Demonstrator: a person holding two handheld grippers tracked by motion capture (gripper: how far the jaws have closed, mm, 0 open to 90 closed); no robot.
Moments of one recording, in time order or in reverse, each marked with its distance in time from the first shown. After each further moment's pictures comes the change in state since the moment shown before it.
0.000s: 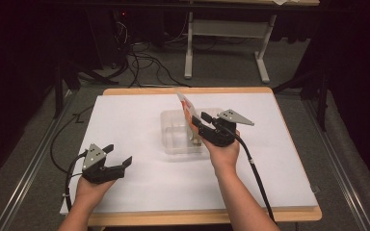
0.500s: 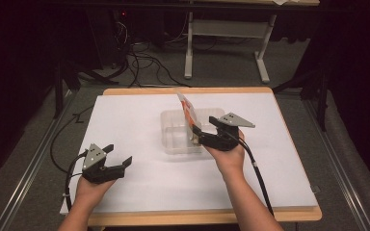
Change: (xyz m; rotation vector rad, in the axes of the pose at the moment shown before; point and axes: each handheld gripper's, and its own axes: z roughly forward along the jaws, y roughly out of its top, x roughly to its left) left arm 0.001 0.000 0.001 0.001 0.003 0.002; right arm -0.001 -0.005 -0.013 0.081 -0.023 -0.080
